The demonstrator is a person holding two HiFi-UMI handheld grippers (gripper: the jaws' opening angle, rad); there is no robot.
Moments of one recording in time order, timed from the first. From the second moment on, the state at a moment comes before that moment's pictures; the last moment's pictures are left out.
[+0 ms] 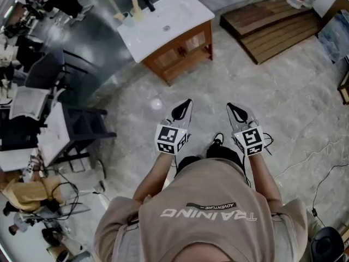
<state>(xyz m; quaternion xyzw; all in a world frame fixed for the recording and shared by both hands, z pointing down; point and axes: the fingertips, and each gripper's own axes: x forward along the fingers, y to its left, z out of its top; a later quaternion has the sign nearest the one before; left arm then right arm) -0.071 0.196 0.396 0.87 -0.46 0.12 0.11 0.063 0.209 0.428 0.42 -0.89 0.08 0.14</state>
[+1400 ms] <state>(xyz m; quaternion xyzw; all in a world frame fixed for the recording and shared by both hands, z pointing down) -0.202 -0.098 0.400 0.86 -0.49 0.10 0.12 -0.009 -0.077 0.428 0.49 -0.85 0.16 0.12</state>
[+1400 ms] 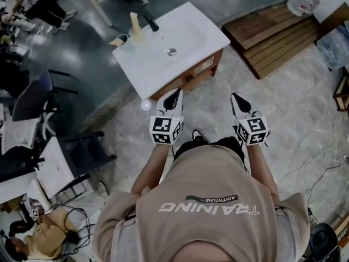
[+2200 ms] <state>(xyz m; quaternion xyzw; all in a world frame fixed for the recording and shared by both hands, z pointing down) -0.178 -0.157 0.437 0.81 -0.55 0.15 0.14 -0.023 -0.164 0.494 0.35 -0.90 0.17 0.17</state>
